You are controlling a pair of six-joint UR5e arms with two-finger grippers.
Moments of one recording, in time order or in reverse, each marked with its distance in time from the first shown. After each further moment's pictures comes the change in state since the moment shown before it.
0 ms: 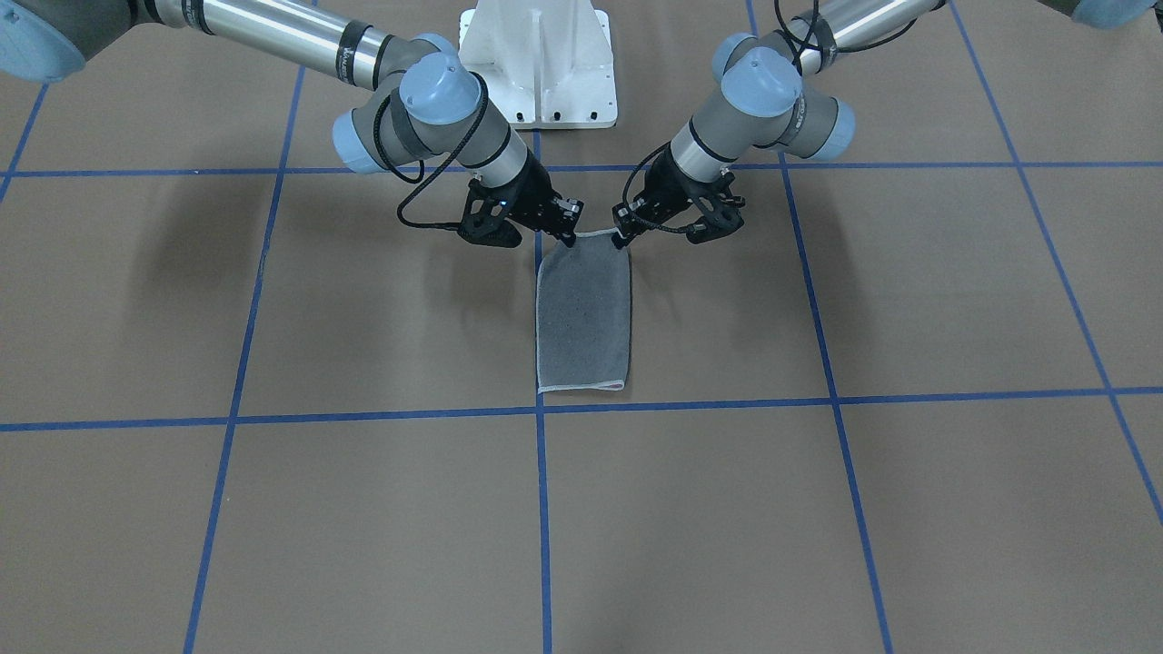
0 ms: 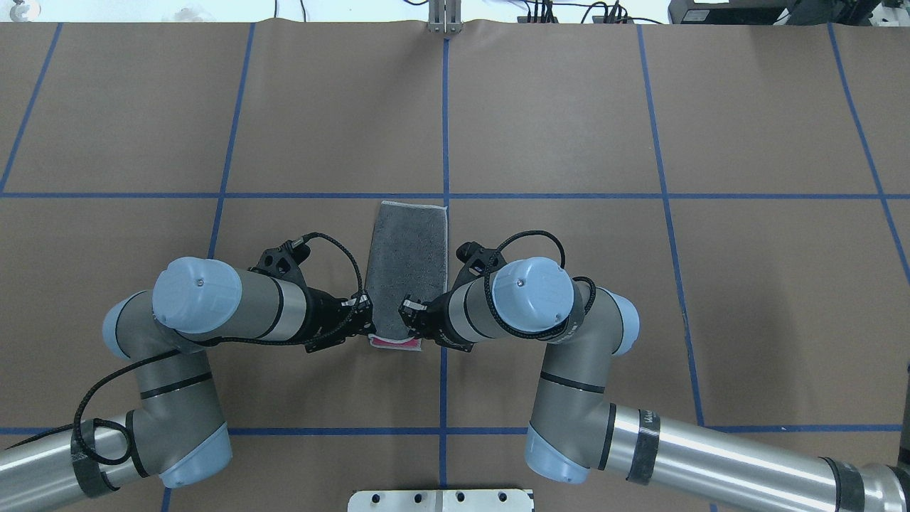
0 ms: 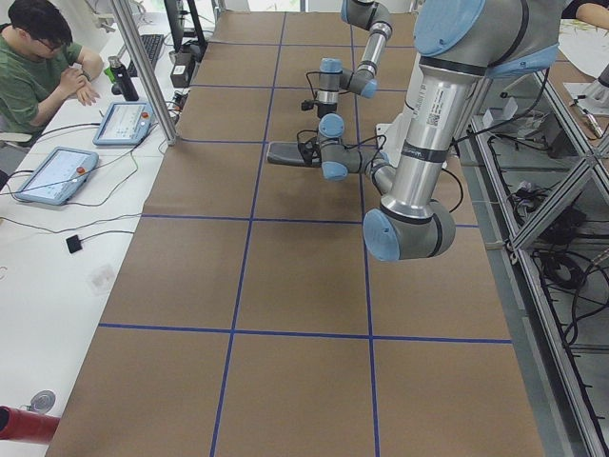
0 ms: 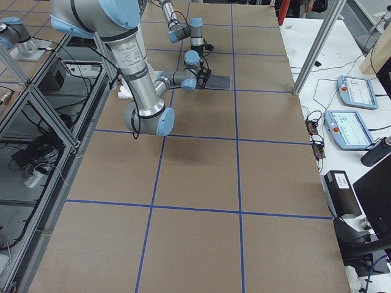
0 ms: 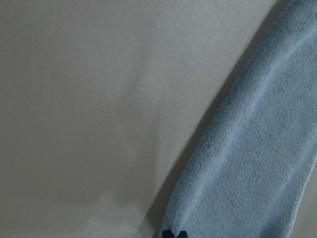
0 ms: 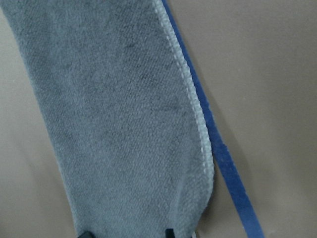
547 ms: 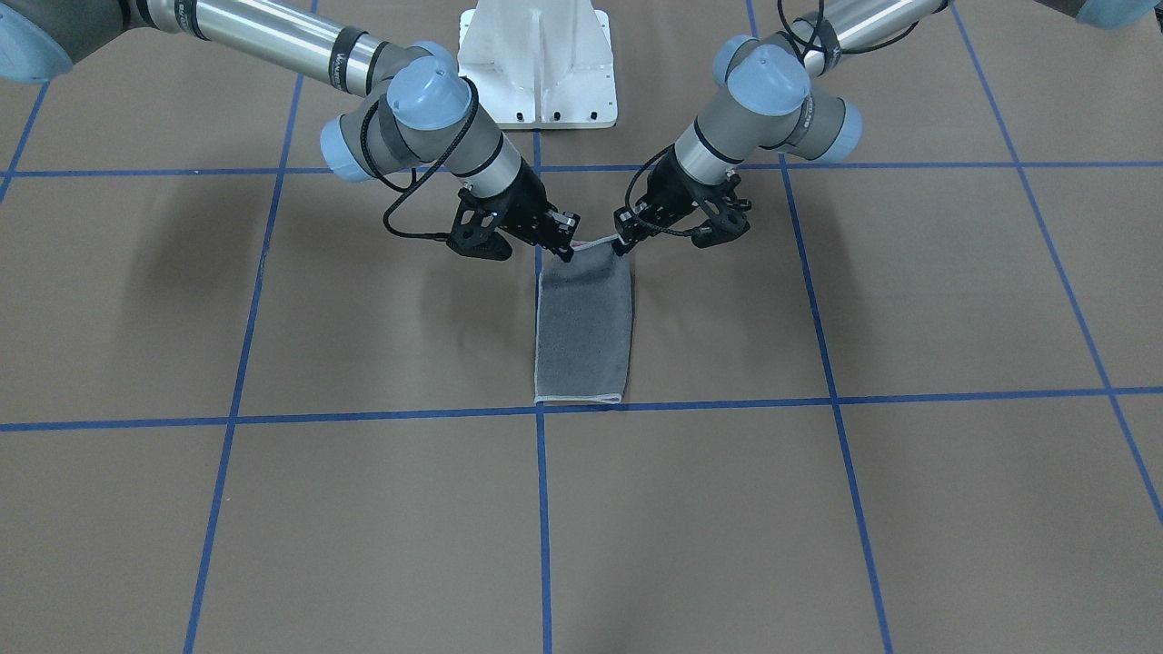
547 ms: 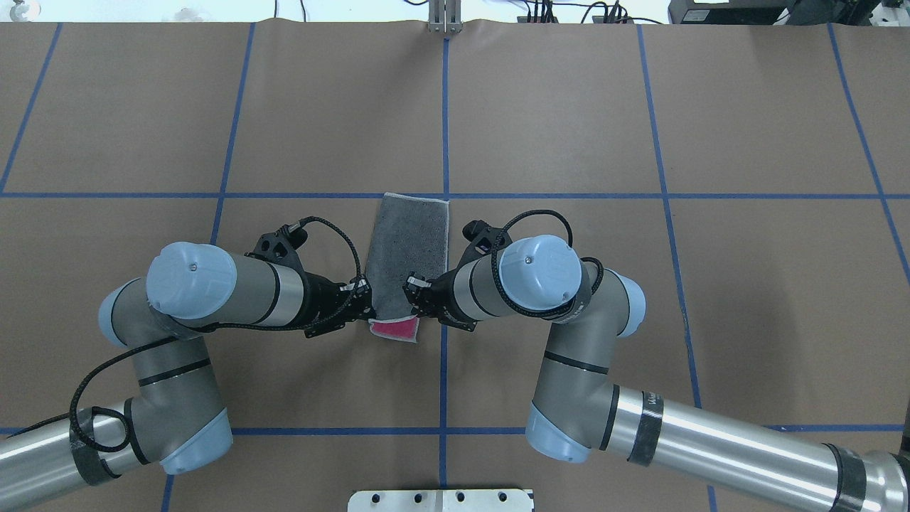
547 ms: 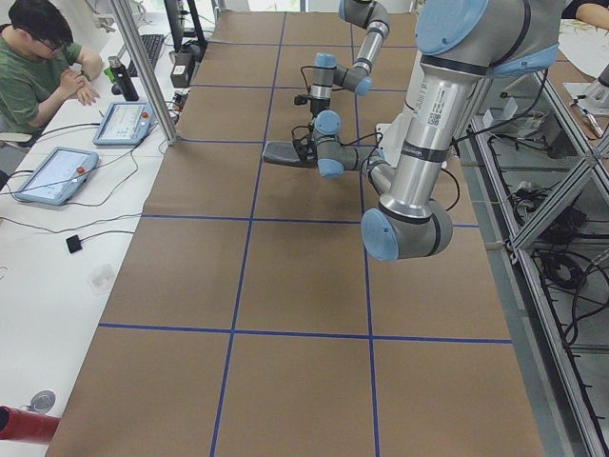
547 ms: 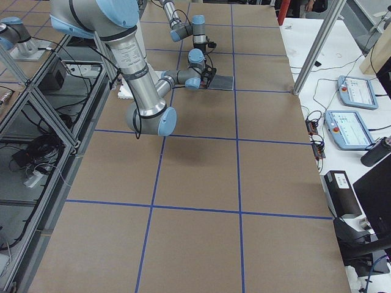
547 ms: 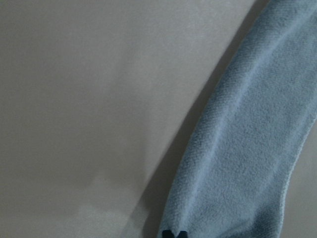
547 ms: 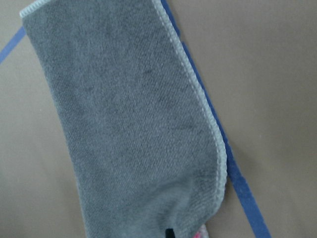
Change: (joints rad) left arm -0.040 -0.013 -0.004 0.003 0.001 0.011; right arm 0.049 0.005 0.003 -0.001 0.000 0.009
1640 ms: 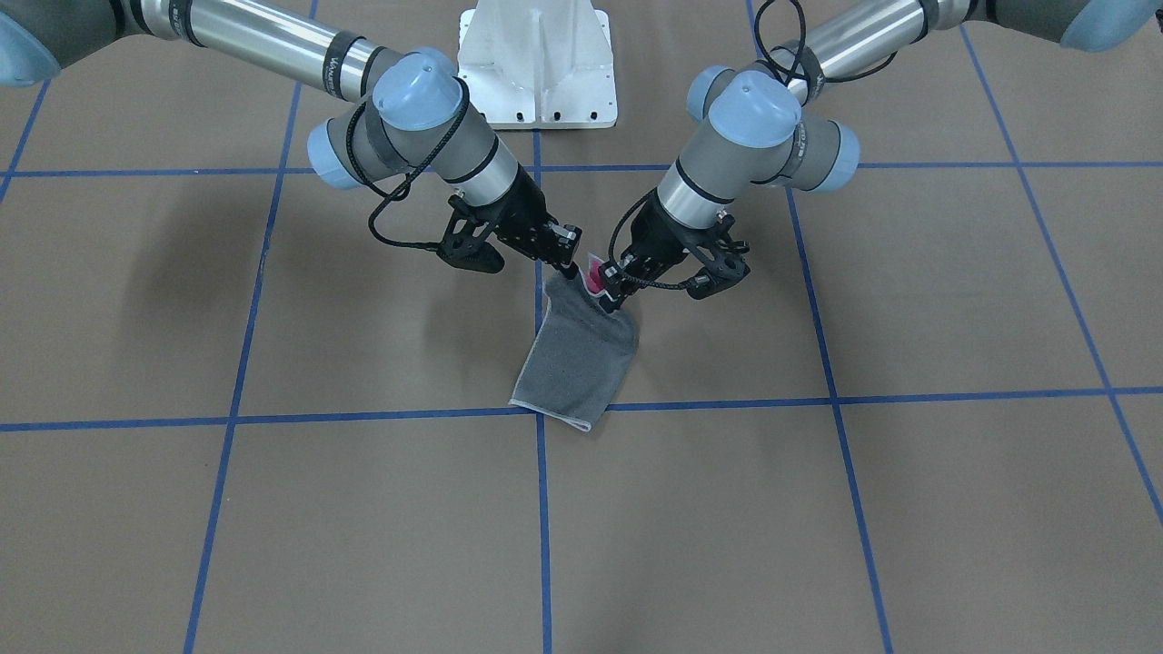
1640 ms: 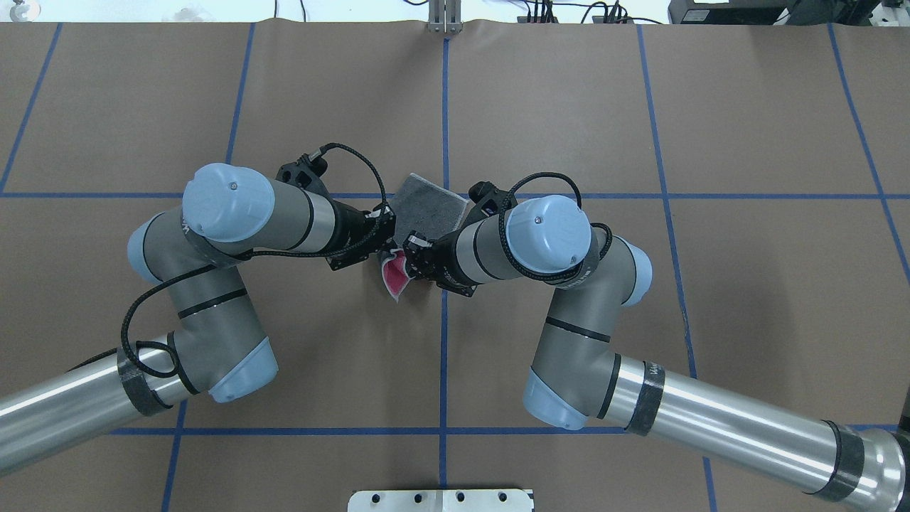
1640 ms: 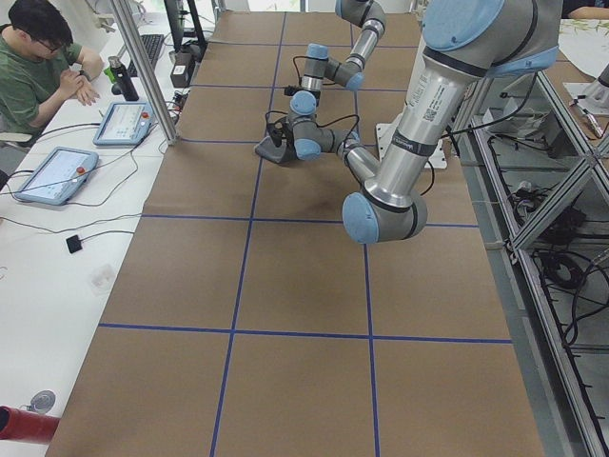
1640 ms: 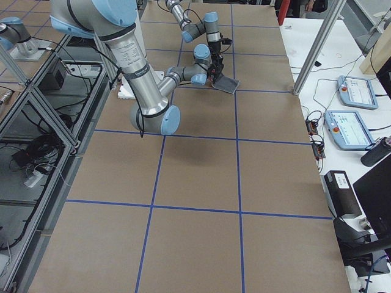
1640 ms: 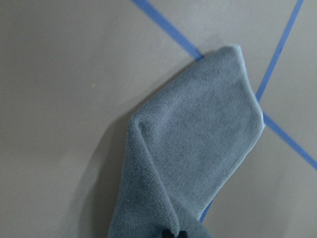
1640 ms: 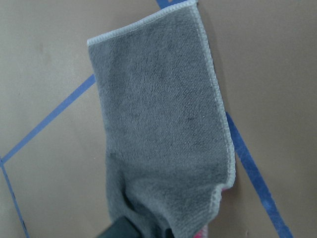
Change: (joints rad) left arm -0.125 -0.167 0.110 0.100 -0.019 0.002; right arm 0.050 0.026 0.007 -0.002 0.000 0.031
